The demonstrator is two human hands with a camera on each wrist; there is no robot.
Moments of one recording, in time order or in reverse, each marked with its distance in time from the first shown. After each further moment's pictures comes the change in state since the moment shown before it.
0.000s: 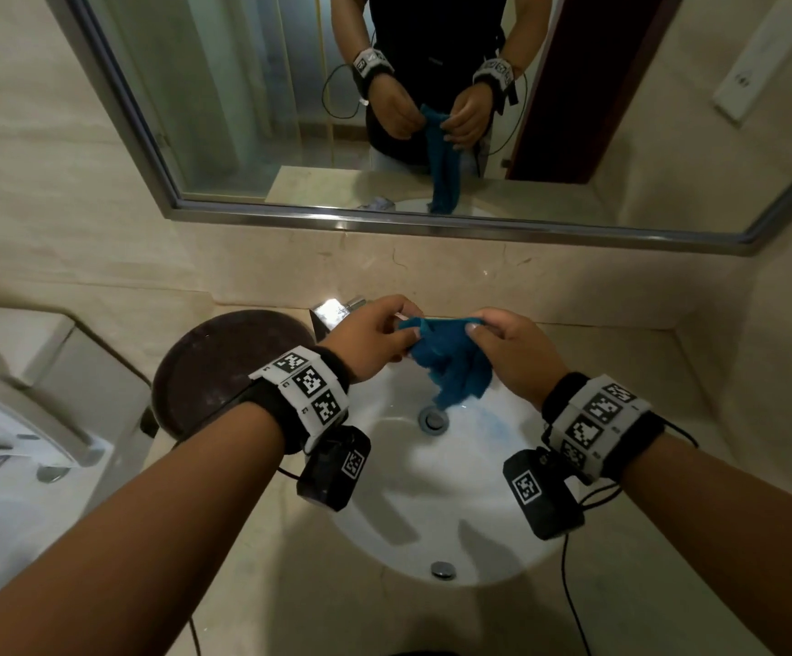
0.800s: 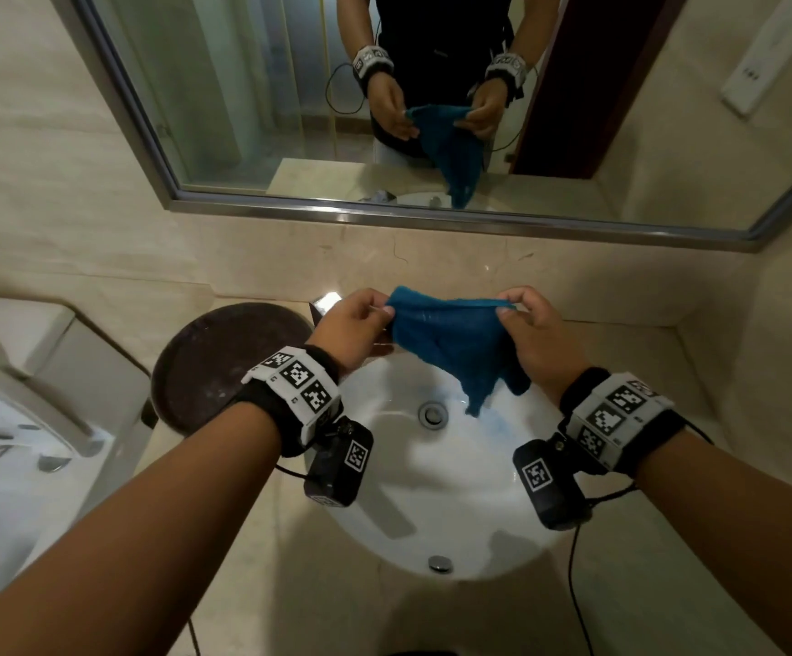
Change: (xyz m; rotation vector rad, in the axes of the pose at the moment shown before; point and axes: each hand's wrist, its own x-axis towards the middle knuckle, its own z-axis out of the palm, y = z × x) left_hand 0.001 -0.011 0.003 -0.361 0.207 -0.173; right_hand 0.006 0.020 -0.013 0.237 0.115 0.068
